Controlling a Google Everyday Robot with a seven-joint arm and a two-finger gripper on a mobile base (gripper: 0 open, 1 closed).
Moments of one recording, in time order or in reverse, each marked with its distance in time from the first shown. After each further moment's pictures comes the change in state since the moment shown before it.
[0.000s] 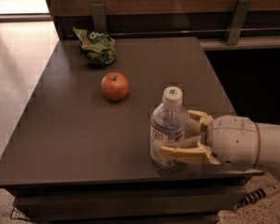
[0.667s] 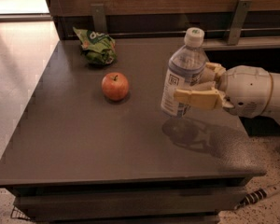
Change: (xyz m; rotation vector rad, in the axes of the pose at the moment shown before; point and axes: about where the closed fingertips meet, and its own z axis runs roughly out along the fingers) arm -0.055 -0.092 -0.017 0.043 -0.077 -0.014
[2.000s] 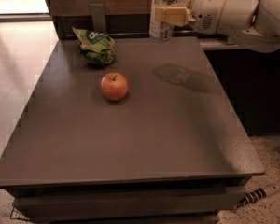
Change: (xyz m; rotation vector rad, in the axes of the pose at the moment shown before) arm -0.048 -0.219 0.081 0.162 -0.017 -0.015
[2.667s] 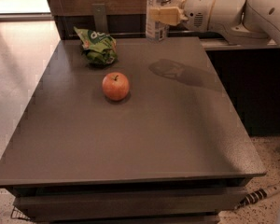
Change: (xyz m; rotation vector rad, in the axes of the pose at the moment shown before) arm 0.018 -0.021 0.022 0.009 0.045 0.036
